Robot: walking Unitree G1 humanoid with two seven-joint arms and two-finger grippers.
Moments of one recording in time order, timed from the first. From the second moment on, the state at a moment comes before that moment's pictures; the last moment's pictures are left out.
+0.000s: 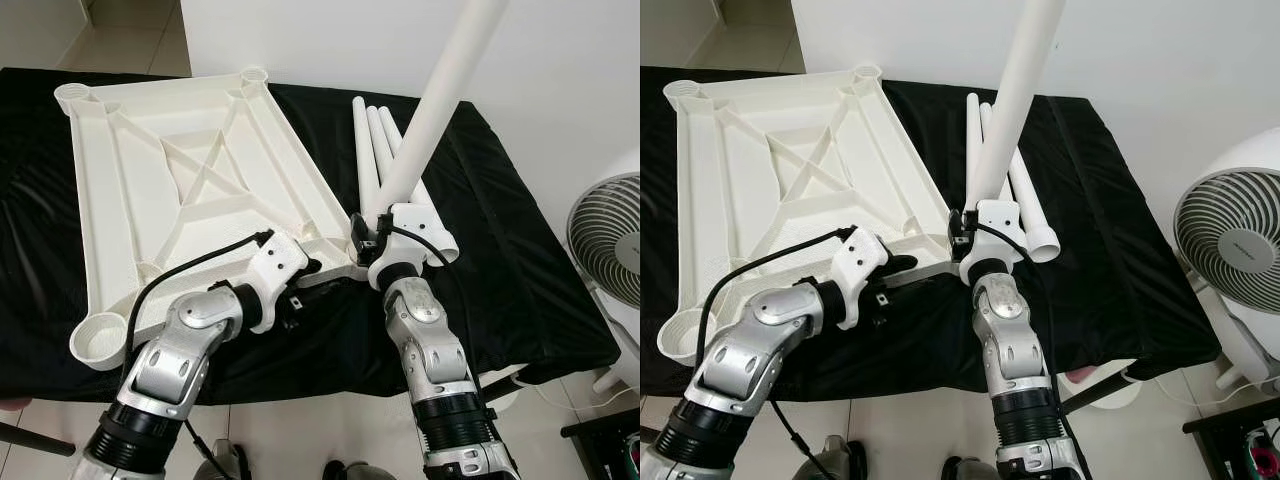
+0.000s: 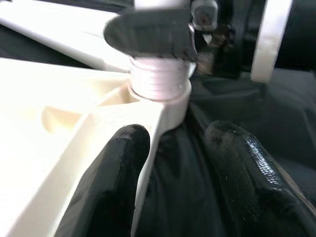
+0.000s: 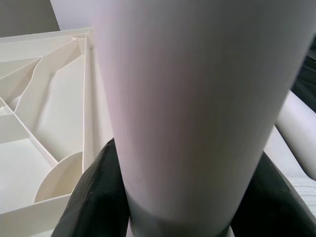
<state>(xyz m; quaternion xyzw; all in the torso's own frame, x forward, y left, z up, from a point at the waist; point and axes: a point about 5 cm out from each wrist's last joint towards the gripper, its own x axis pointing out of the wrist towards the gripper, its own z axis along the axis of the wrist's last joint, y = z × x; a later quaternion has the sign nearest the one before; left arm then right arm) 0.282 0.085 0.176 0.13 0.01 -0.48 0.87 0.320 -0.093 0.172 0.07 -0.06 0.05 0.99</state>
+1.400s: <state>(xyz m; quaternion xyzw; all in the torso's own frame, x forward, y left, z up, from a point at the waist) 0.284 0.091 0.172 0.14 0.01 -0.45 0.88 0.337 -0.145 0.164 -0.02 -0.05 0.37 0.93</state>
